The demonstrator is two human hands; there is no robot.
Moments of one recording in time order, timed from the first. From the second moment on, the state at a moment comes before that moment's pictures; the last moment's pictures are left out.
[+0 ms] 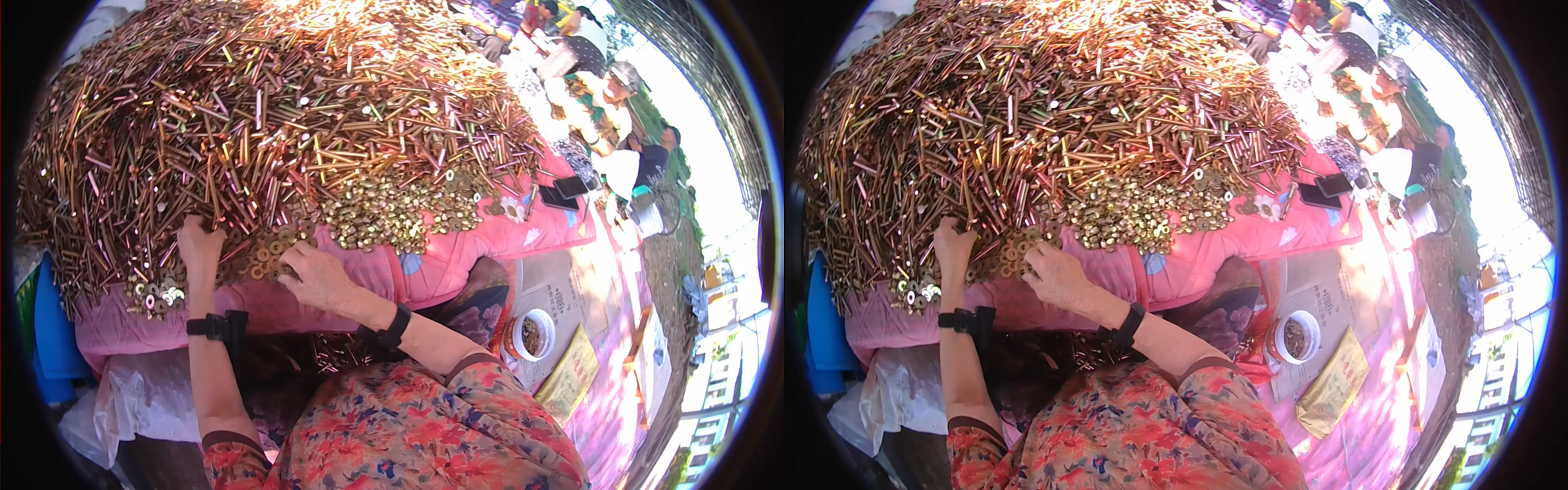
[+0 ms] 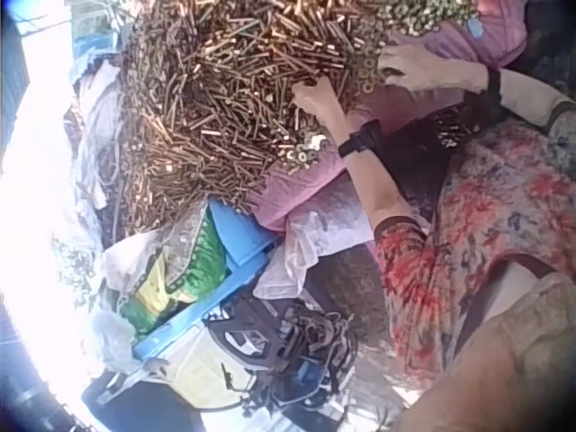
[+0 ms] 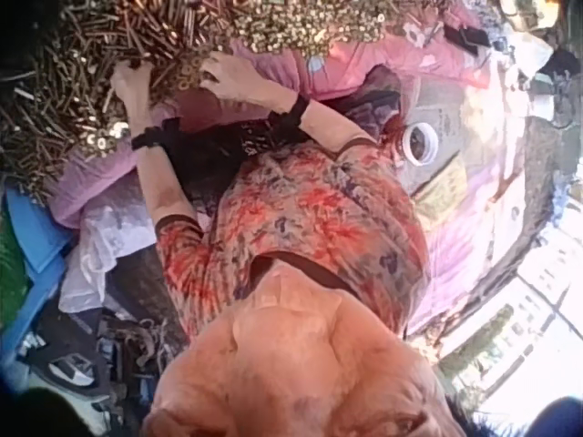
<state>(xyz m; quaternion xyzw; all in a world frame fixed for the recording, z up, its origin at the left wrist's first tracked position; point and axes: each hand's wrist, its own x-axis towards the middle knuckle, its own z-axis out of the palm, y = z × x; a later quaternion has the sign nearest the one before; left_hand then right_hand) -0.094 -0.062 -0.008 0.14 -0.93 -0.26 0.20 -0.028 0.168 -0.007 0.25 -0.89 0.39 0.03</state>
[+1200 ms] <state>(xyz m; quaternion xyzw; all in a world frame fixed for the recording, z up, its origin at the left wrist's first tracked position) -0.012 -0.013 0.025 0.14 -0.51 -0.85 -0.08 -0.034 0.170 0.023 0.05 -0.59 0.77 -0.21</state>
